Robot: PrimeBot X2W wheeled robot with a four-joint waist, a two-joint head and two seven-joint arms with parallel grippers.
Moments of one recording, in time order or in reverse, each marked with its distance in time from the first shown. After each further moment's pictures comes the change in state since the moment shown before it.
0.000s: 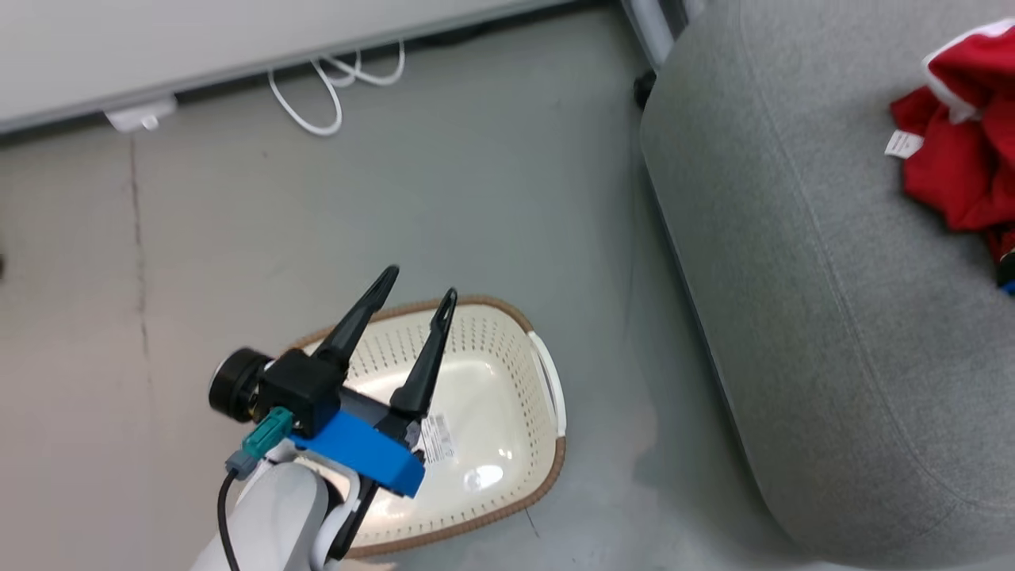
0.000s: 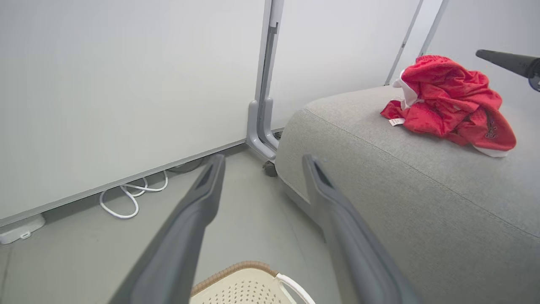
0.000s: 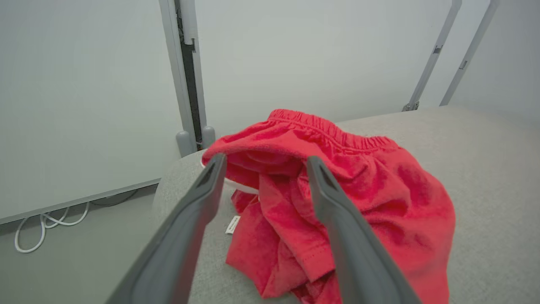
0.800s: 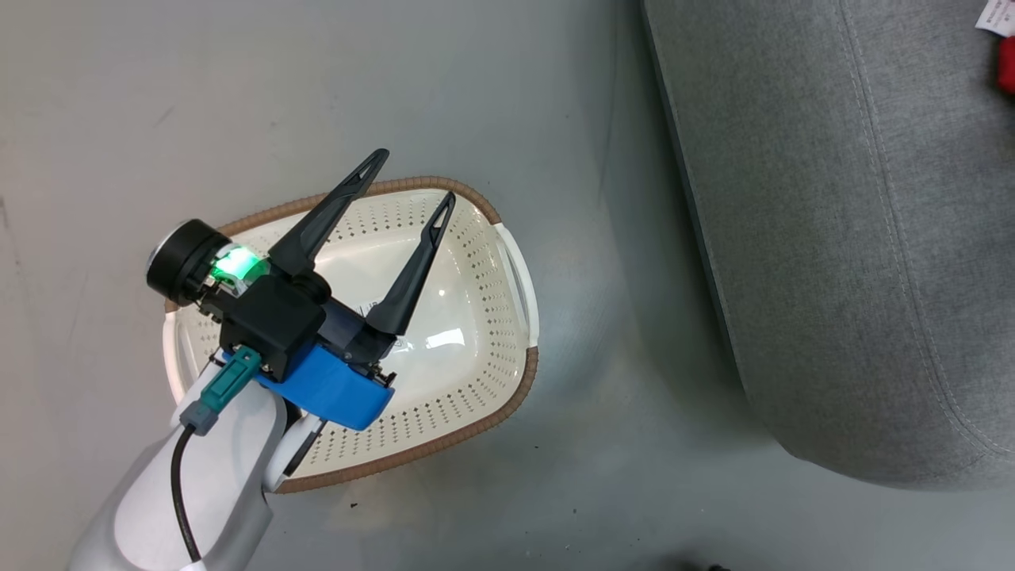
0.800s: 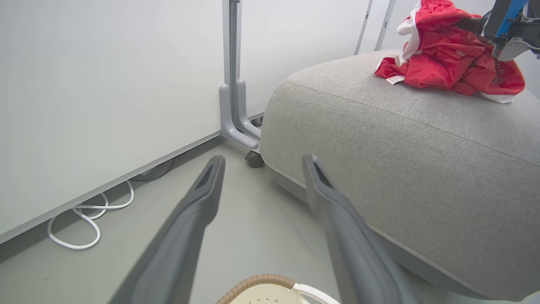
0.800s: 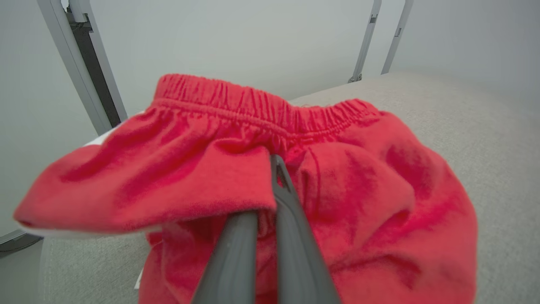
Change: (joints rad) left arm -0.182 0.147 -0.065 -0.145 0.081 0.000 0.000; right arm -0.271 0.018 -0.300 0.101 -0.085 0.000 -0.028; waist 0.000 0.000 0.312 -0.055
